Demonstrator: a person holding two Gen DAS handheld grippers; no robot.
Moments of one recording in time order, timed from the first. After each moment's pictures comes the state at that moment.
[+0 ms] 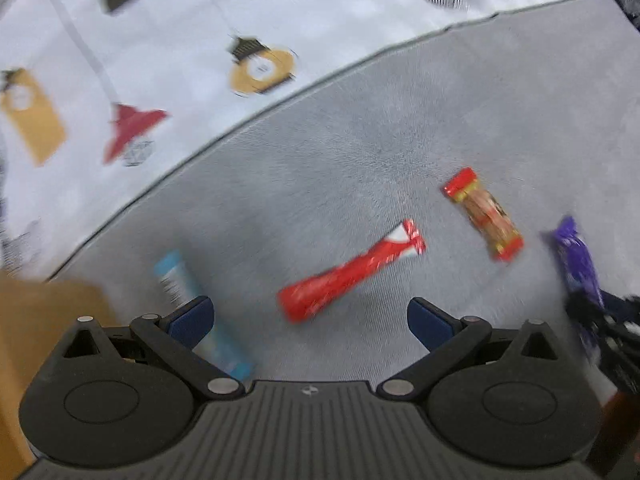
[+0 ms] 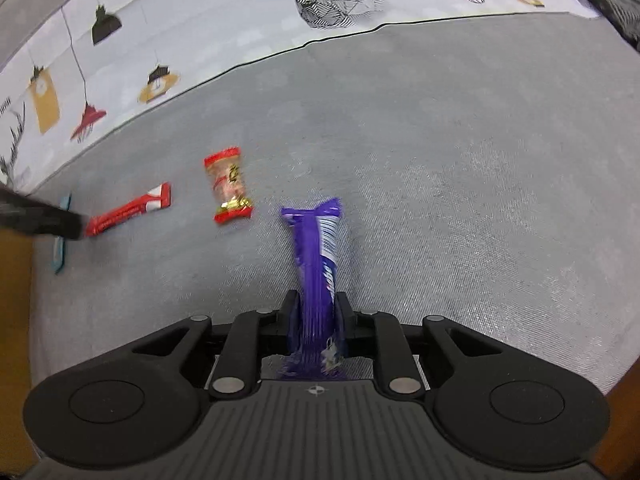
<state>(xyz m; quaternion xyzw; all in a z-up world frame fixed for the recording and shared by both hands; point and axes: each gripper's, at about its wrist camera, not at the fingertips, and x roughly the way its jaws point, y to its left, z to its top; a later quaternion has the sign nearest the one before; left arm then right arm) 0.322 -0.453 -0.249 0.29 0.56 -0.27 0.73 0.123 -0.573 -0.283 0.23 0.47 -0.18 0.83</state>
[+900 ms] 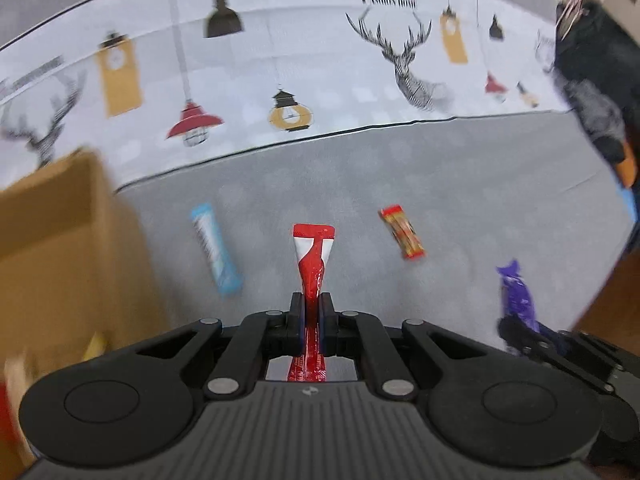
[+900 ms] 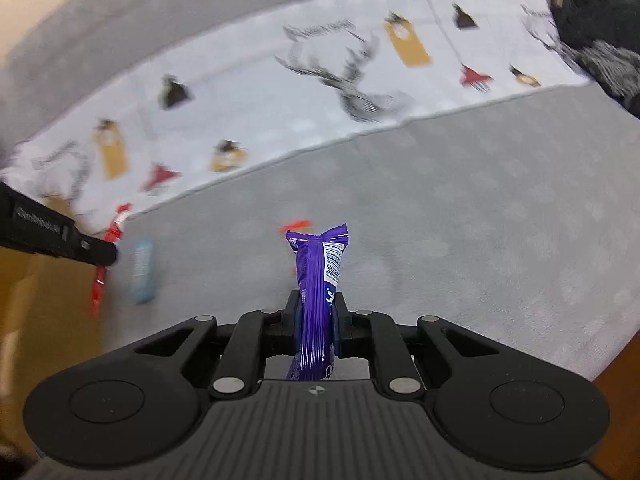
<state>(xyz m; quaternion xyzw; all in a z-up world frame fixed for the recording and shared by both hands) 0.238 -0.342 -0.118 0.11 0.53 -0.27 0.79 0.068 -0.500 -0.169 0.20 0.38 -0.16 0.89</state>
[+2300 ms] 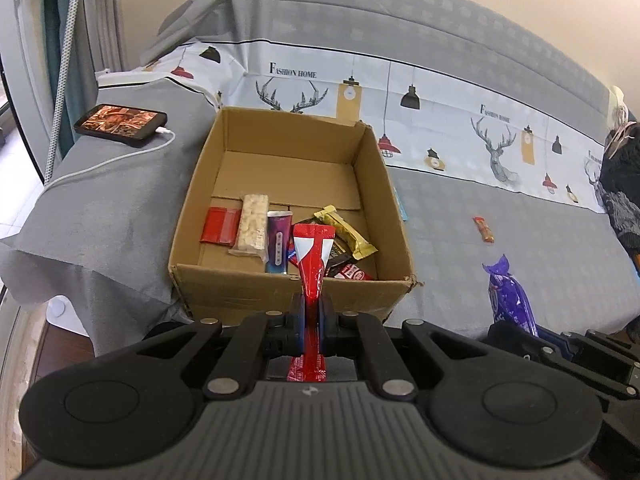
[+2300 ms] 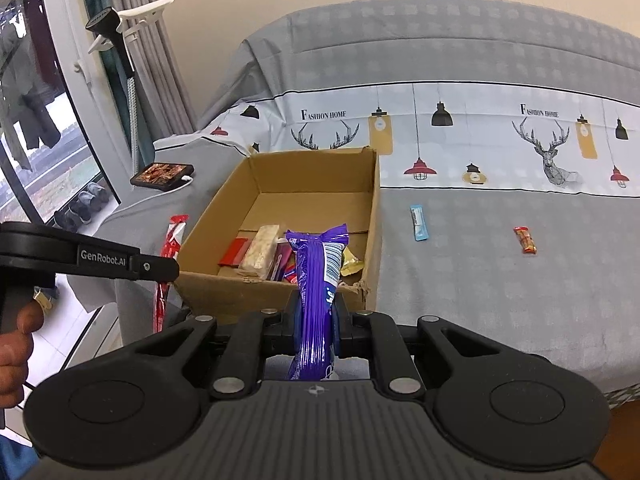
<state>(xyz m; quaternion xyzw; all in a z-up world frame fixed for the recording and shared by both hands) 0.013 -0.048 -0.018 0.00 0.44 -0.12 0.89 -0.066 -0.243 -0.040 0.10 0.34 0.04 0.93</state>
